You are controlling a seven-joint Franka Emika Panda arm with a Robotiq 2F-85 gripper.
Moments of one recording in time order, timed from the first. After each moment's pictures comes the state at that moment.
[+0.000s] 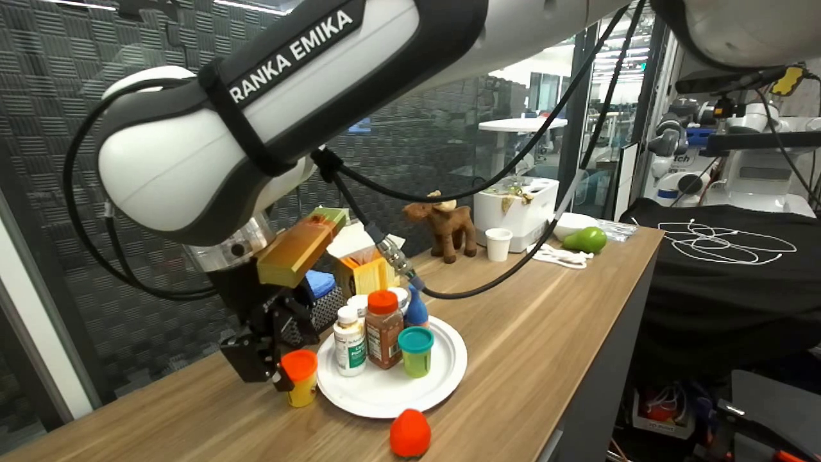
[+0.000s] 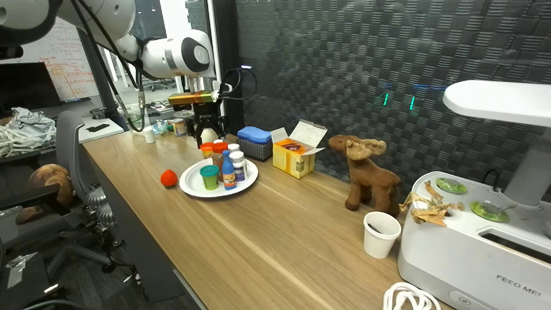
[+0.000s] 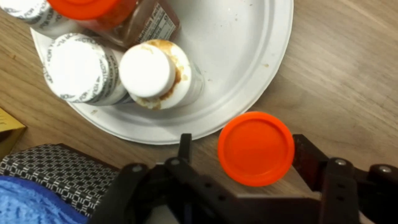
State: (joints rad) arm 0.38 0.89 0.12 -1.15 -0.26 1.82 -0.01
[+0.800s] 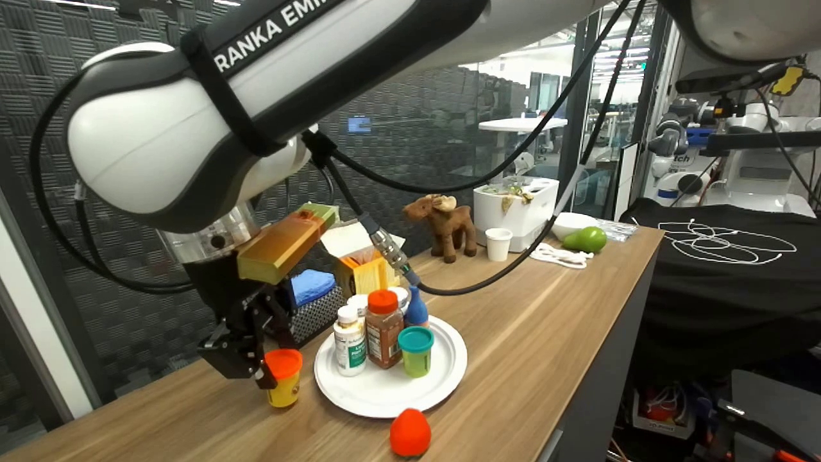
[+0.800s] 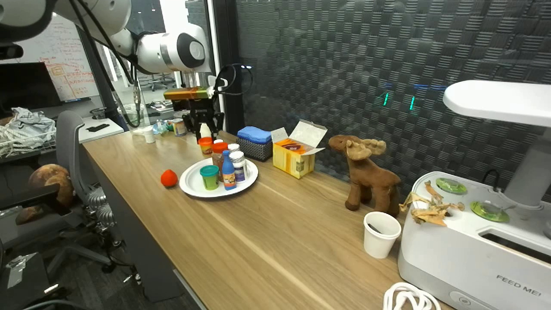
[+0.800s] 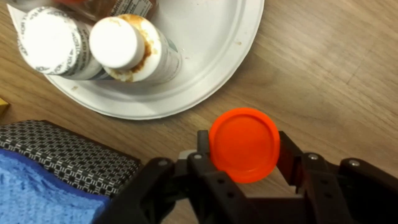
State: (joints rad) arm 0.37 0.87 0.15 -1.15 -0.25 1.86 0.00
